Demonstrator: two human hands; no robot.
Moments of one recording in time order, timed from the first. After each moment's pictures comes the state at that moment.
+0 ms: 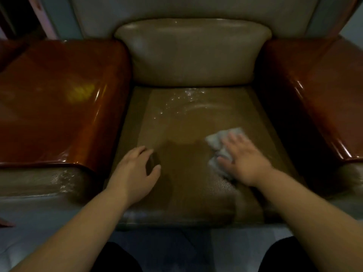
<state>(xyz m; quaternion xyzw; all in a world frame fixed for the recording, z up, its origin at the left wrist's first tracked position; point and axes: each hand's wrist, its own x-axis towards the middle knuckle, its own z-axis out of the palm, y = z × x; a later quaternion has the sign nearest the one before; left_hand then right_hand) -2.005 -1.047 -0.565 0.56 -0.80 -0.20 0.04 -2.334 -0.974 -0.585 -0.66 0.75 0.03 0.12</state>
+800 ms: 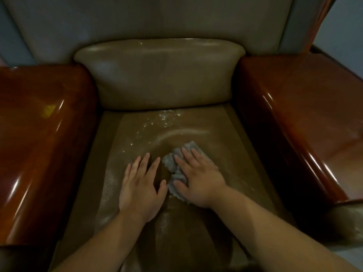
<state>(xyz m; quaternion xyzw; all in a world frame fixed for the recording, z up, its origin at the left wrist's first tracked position) -2.118 -1.106 -0.625 0.52 -0.85 -0.08 0.05 -2.318 -1.049 -0.588 -0.69 0.71 0.00 0.14</state>
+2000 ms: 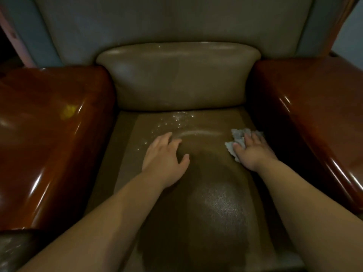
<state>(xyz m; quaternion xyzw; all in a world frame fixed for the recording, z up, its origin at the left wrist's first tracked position) -2.159 -1.150 -0.569 0.49 -0.86 -0.12 0.06 -2.443 -1.084 -0.599 -0.43 0.88 0.01 0.18</state>
